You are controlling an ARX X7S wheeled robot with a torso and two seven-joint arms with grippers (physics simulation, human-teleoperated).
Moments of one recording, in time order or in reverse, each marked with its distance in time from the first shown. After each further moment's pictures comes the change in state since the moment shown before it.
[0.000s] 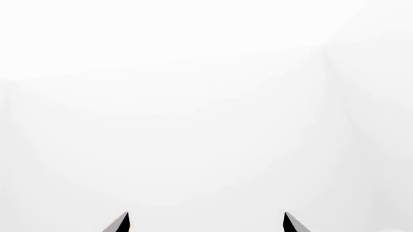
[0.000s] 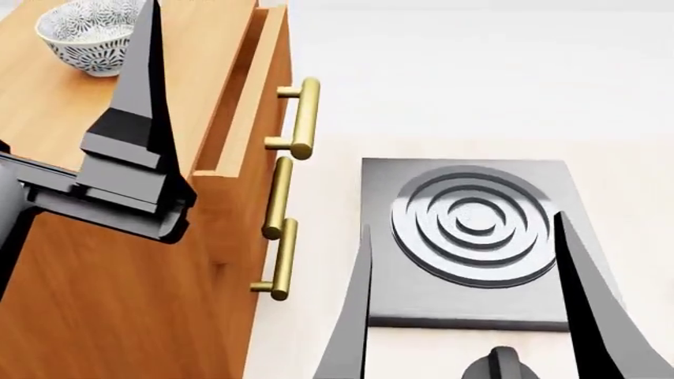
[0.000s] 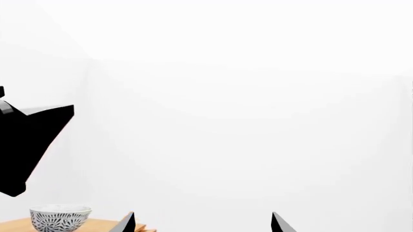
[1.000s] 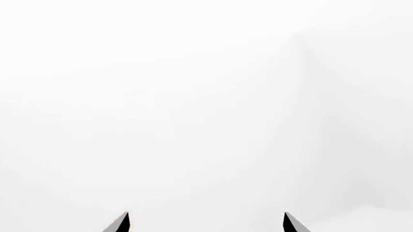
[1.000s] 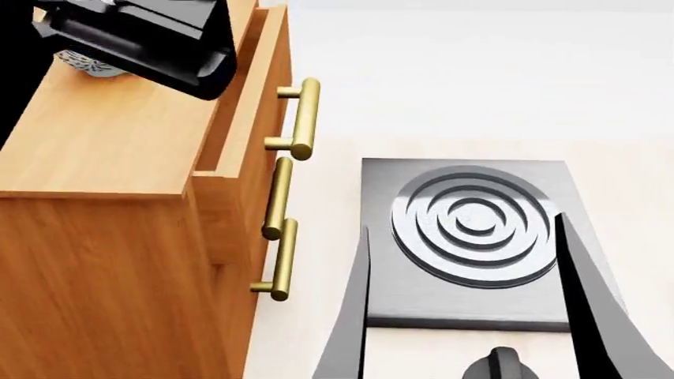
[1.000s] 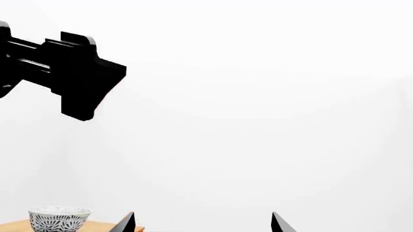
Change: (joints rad) left arm -0.394 0.072 -0.058 -0.313 -0.323 -0.153 -0.134; right arm 0.146 0.000 -0.174 0.001 -0.007 -0.030 0.085
